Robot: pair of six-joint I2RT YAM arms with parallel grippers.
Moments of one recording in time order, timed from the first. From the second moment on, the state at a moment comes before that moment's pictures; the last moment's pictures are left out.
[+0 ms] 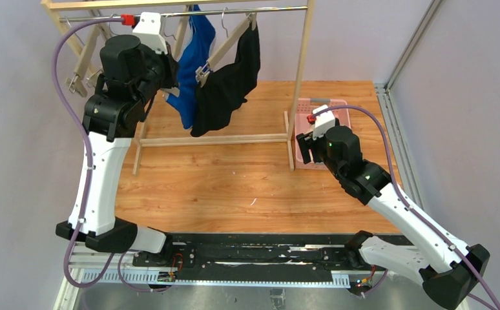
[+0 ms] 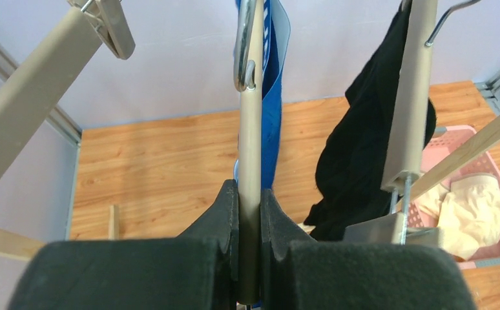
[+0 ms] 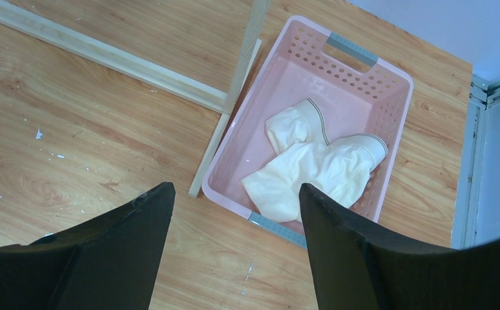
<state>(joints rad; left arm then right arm) -0.31 1.41 2.07 -0.83 -0.15 -0.05 0.66 0.96 0.95 -0.38 0.34 -0.09</state>
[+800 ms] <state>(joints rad) -0.31 0.91 1.27 -0.86 -0.07 0.00 0.66 1.01 0.94 -0.33 0.34 -0.09</state>
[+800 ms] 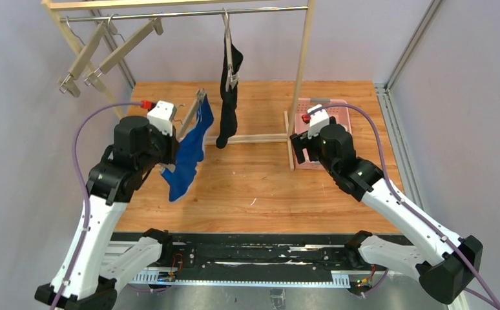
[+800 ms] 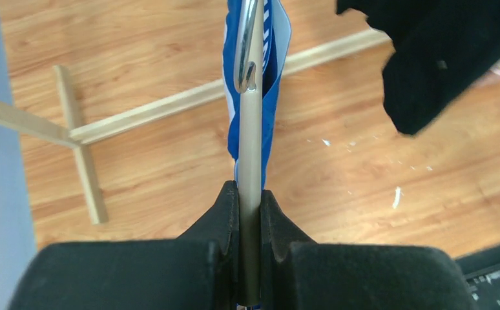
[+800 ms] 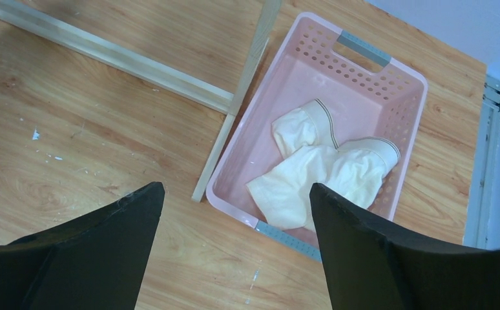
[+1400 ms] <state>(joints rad) -0.32 0.81 1.03 -0.95 0.48 0.09 0.35 1.02 0.90 -0.15 -0.41 0.04</state>
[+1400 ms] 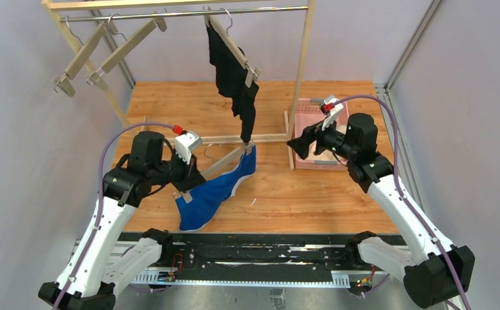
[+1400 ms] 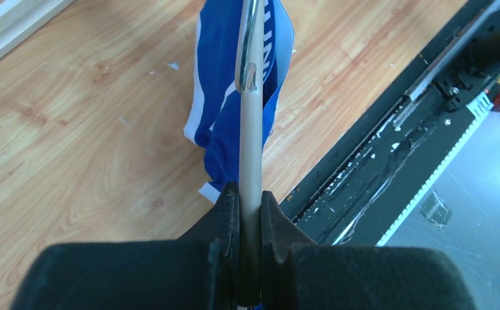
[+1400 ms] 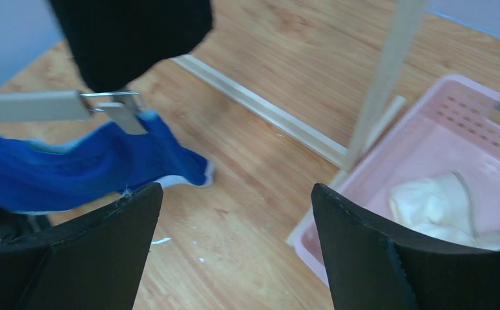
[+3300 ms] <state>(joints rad) -0.36 1.00 1.19 -0.94 0.84 0.21 0.35 1.23 0.85 0.43 -1.11 0.40</state>
